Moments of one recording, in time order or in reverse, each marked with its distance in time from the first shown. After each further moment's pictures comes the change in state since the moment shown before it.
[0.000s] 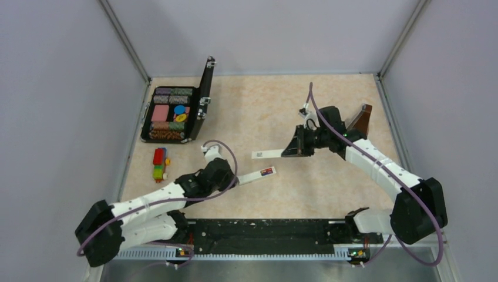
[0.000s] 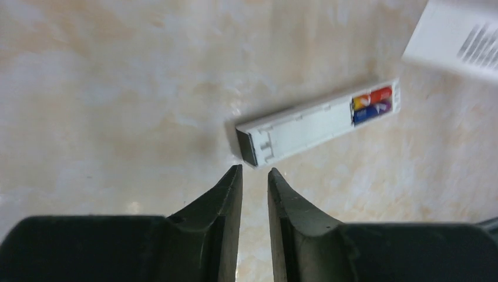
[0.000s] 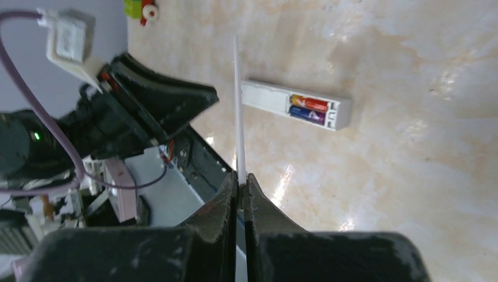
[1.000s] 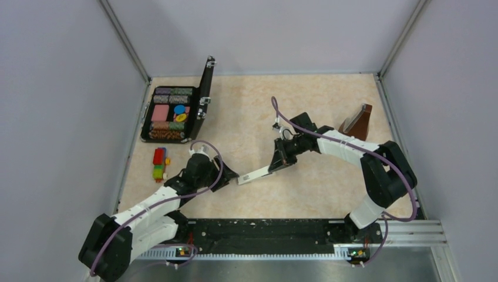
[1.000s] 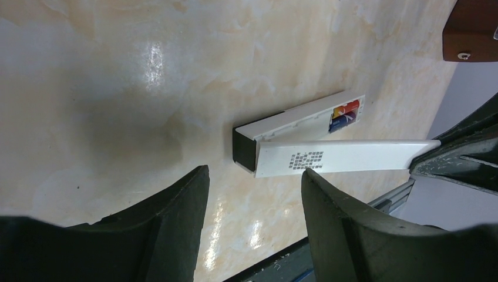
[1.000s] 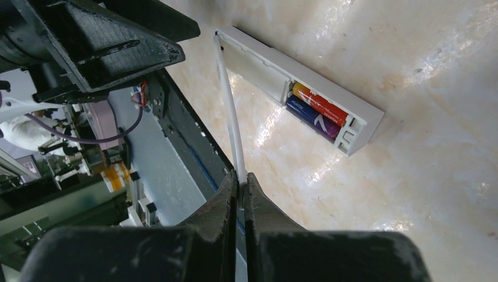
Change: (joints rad) left arm 0.375 -0.132 -0.153 0.136 0.415 -0.086; right arm 0.134 0.341 0.039 0.060 -0.158 -0.163
